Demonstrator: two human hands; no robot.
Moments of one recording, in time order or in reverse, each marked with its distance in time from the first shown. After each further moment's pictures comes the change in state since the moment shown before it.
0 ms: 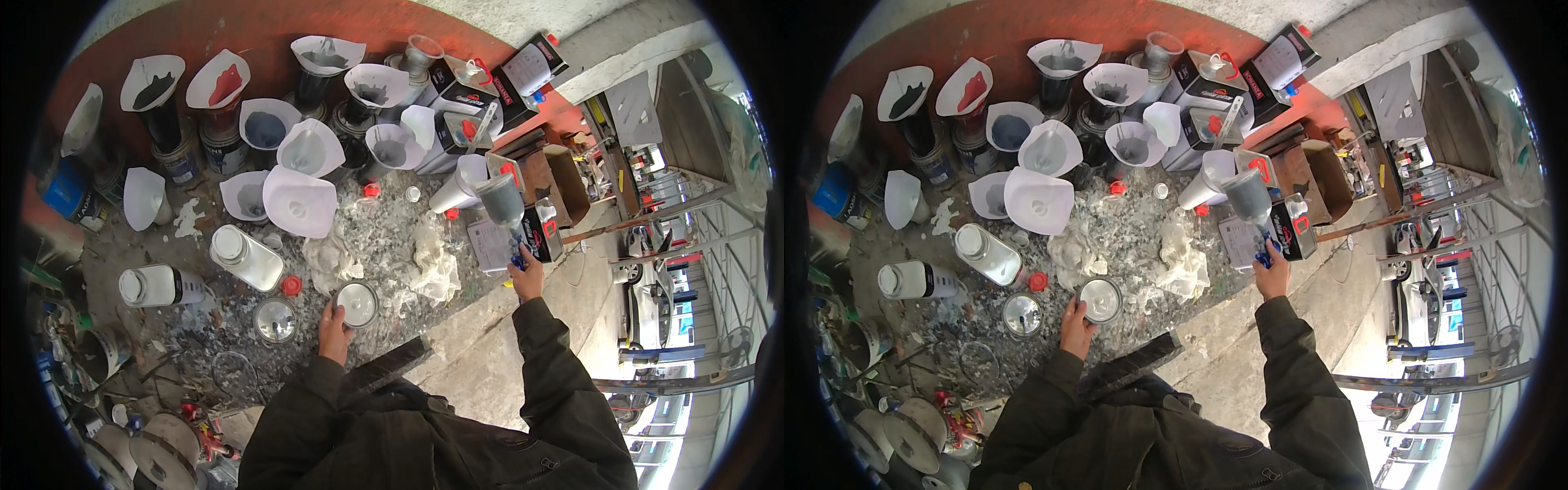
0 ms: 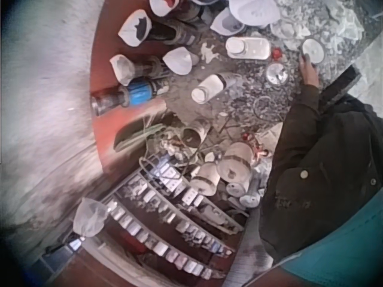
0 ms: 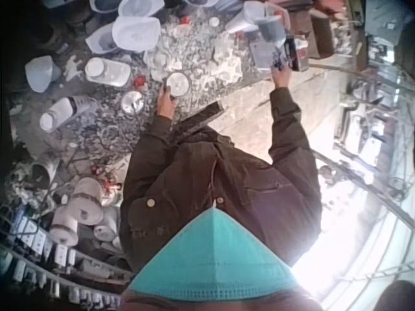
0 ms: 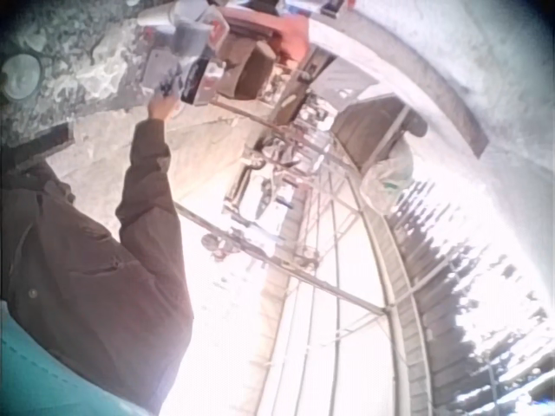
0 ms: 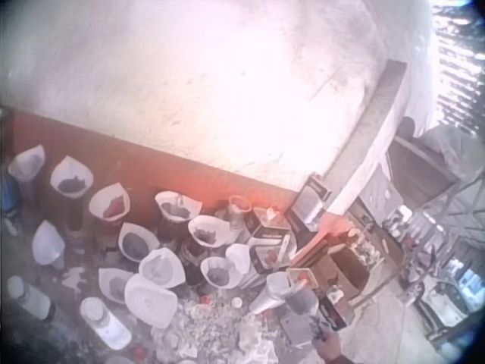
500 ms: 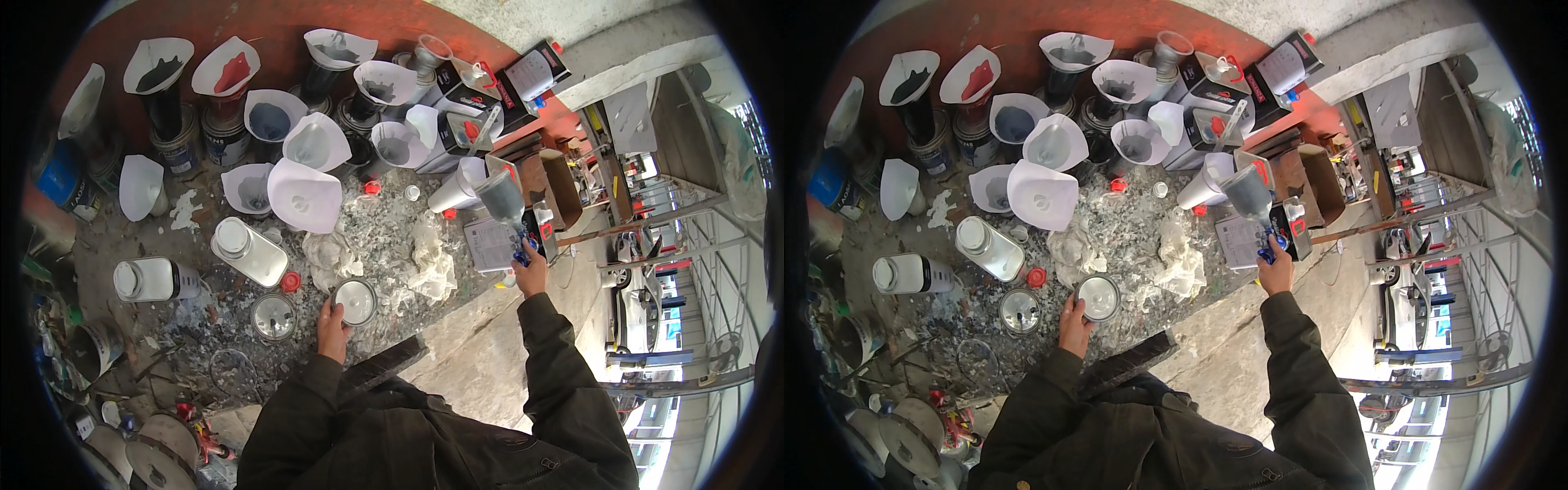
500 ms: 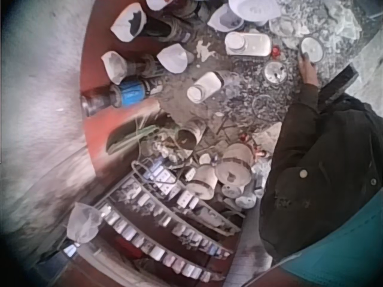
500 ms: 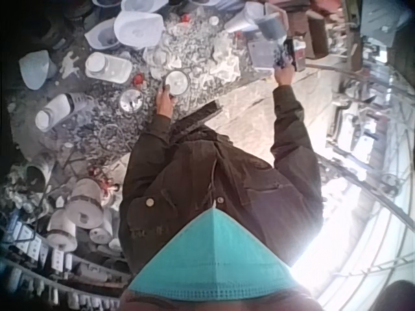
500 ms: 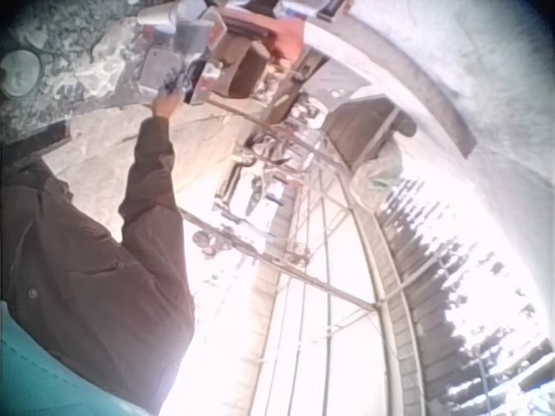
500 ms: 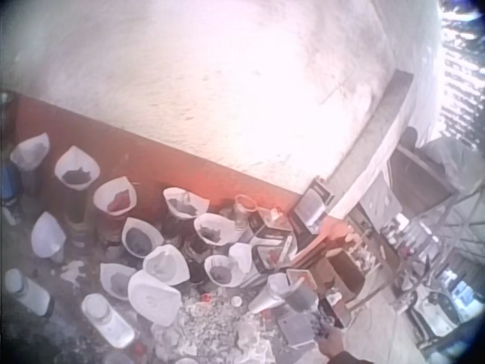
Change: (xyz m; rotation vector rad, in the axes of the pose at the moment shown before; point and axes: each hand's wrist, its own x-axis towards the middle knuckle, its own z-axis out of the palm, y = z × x) left_hand 0.001 -0.003 -0.002 0.002 -0.017 0.017; right_hand 0.011 -0.009 -0.016 -0.245 0.022 -0.095
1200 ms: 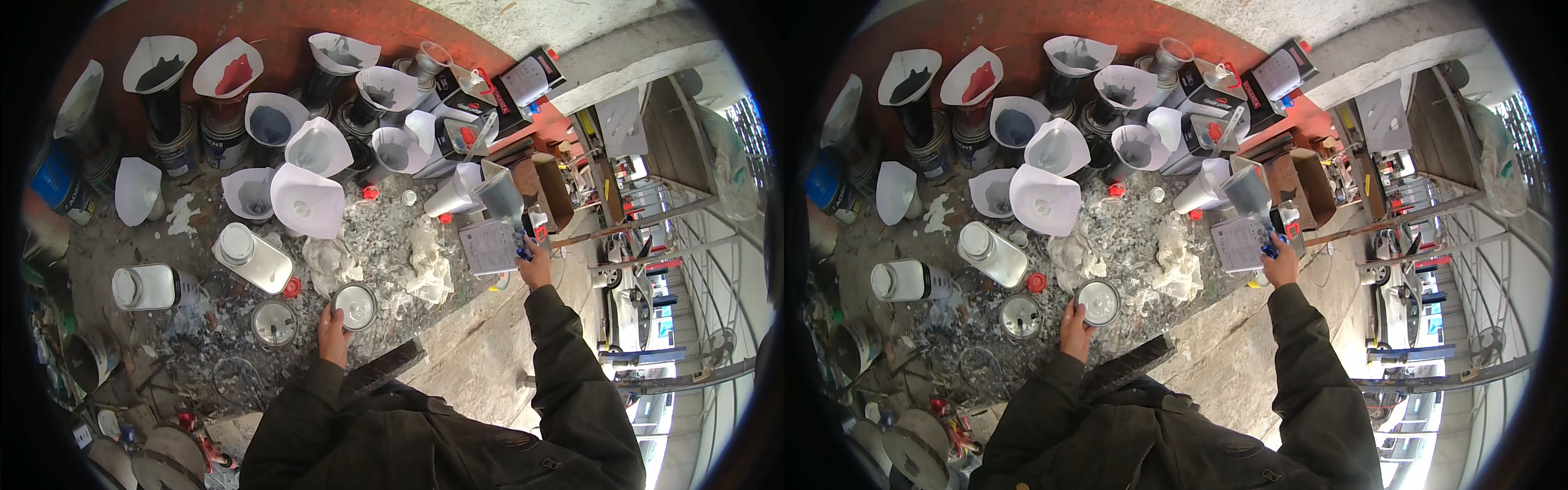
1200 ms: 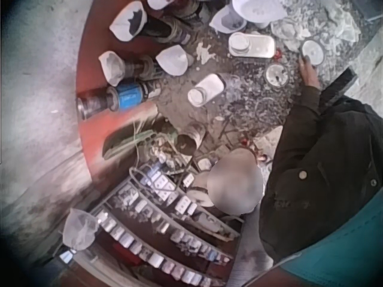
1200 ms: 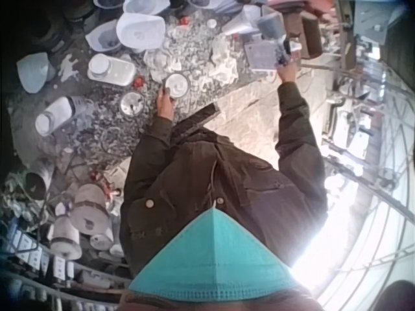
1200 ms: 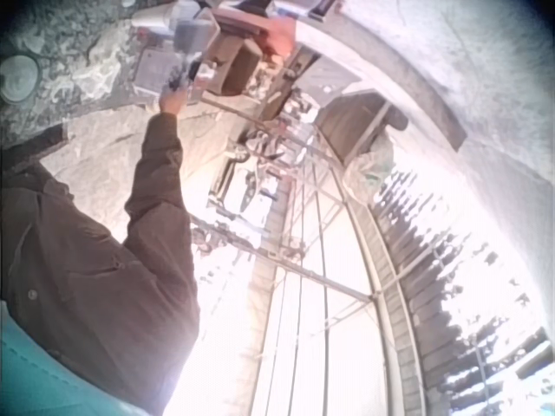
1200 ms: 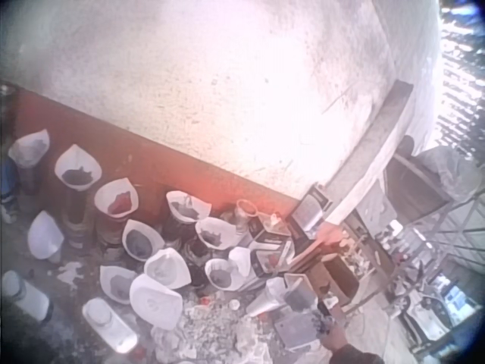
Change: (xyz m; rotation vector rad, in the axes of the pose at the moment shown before) left_hand 0.005 -0.006 -0.008 -0.071 -0.007 -0.025; right_hand 0.013 -0.029 -0.022 -0.177 -0.020 0.030
